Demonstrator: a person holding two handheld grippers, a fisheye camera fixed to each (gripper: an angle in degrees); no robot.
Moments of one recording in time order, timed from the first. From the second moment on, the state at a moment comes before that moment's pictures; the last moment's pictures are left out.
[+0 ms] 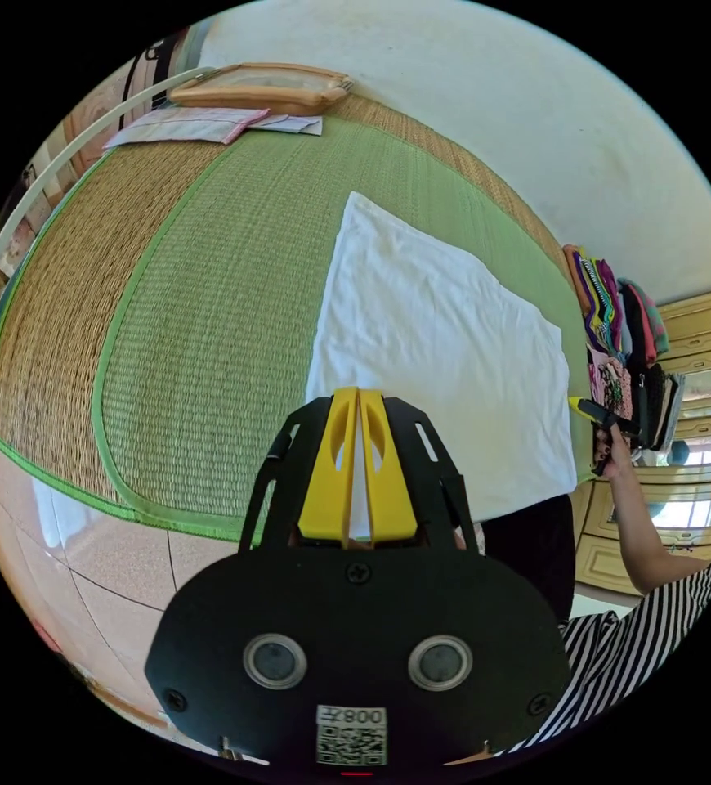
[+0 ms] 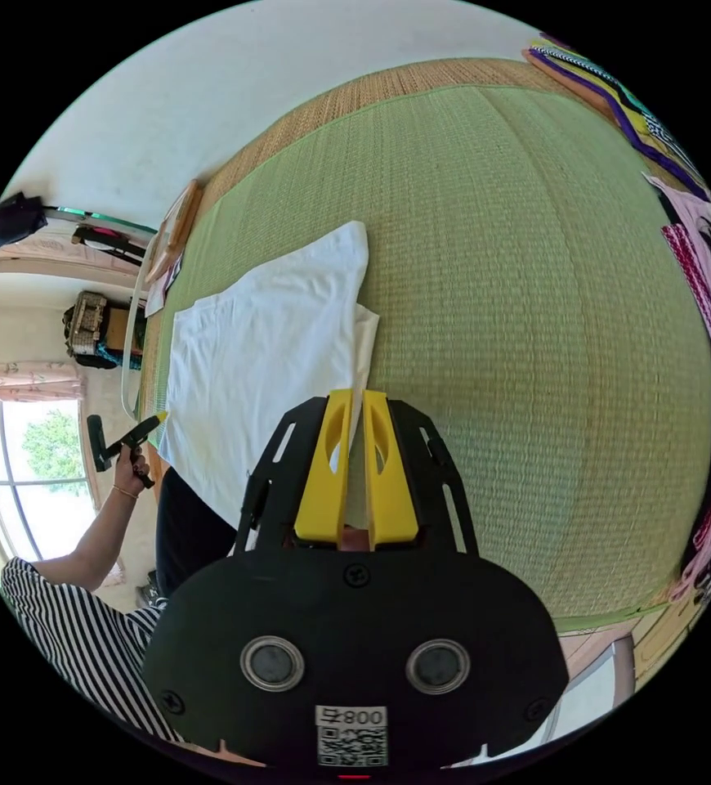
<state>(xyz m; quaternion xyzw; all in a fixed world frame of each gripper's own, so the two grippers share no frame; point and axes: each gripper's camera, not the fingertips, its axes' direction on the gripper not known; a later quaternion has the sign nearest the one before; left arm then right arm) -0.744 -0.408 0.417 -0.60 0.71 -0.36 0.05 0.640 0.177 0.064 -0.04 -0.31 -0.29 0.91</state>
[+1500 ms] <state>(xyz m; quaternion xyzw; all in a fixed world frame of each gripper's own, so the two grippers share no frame) -0.766 -0.824 0.113 -0.19 0.92 -0.34 0.07 0.838 0.241 0.096 -0.16 -0.53 -0.25 0.79</state>
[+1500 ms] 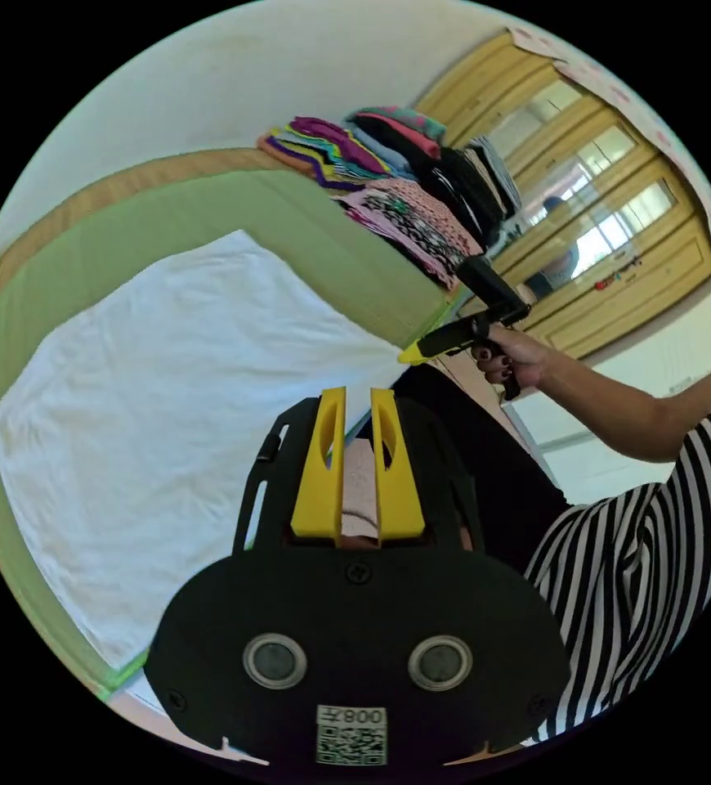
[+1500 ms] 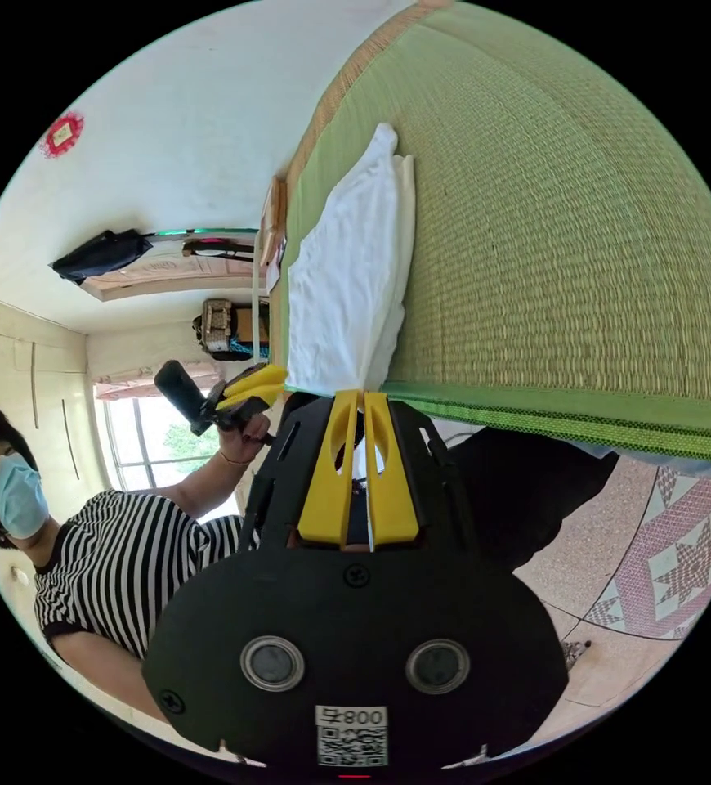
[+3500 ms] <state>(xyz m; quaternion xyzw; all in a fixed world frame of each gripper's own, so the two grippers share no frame) -0.787 -0.962 -0.021 -0.17 0.93 -0.31 0.10 0.656 0.077 0.088 -0.09 -0.50 -0.20 0.84</state>
